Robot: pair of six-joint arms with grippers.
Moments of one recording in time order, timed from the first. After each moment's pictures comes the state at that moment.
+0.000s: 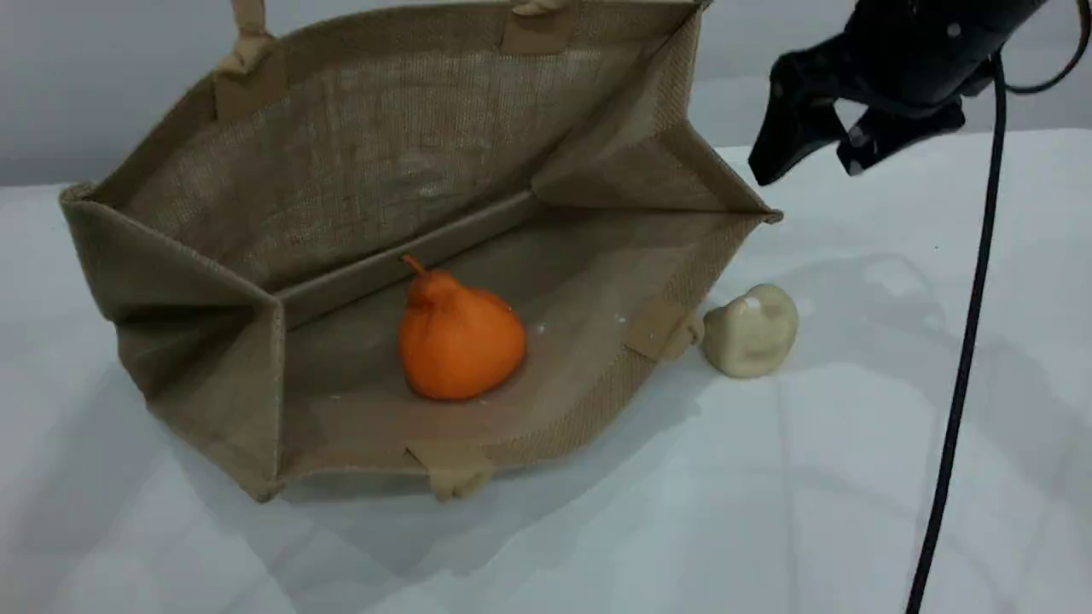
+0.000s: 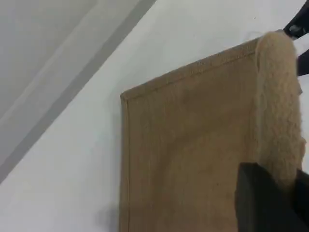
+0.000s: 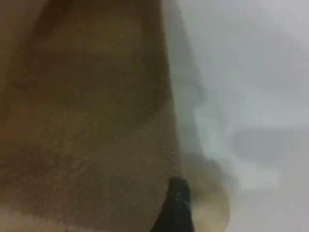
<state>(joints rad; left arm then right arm) -0.15 1.87 -1.98 -0.57 1.22 0.88 0.13 2.01 -1.29 0.58 0.50 -0.58</state>
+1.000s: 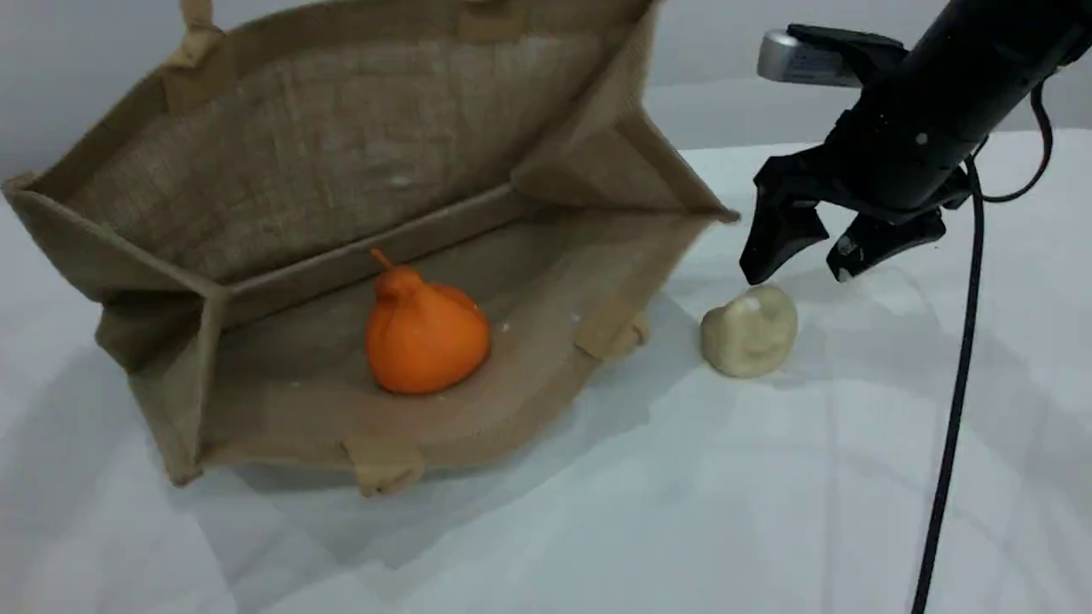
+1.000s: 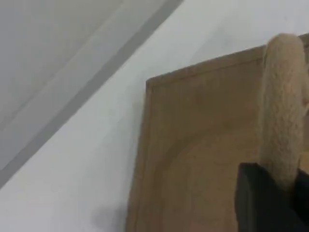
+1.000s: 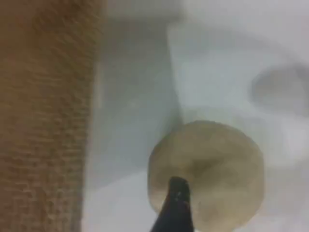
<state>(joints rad) -0.07 1.87 -1.98 -0.58 1.22 0.88 0.13 2.15 -1.29 0.63 0.53 -0.55</state>
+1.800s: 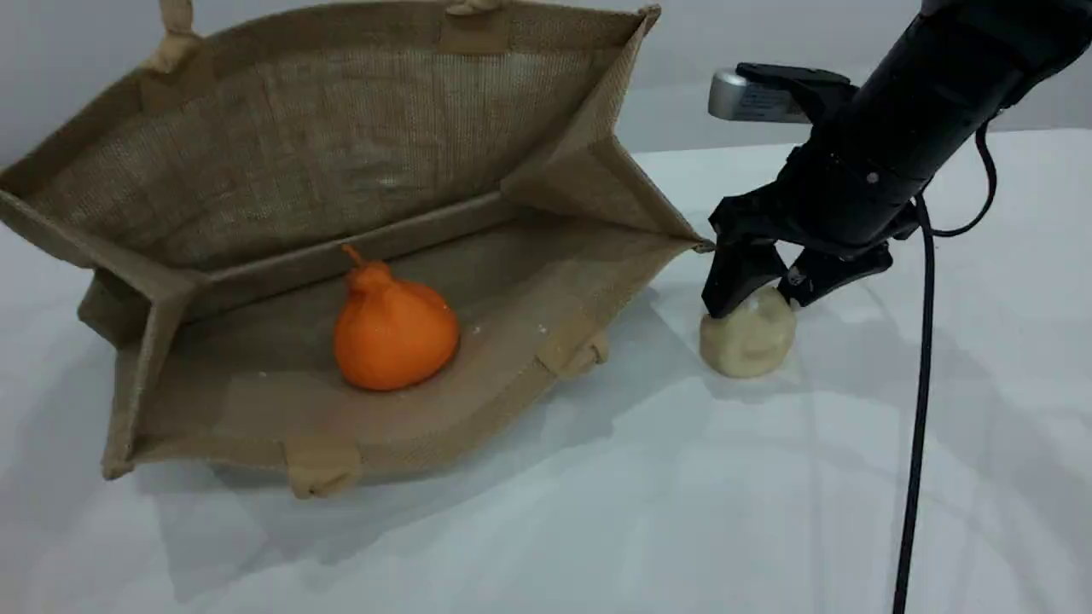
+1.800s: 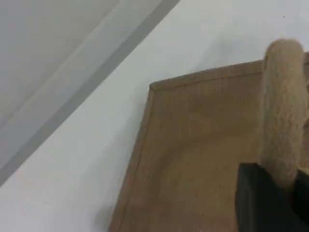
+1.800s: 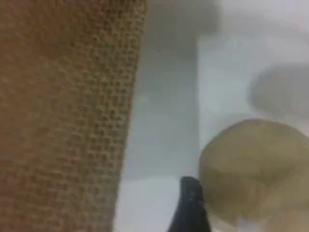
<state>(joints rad) -0.07 1.87 -1.98 -0.58 1.22 0.89 0.19 2.19 -1.29 0.67 0.51 -0.61</state>
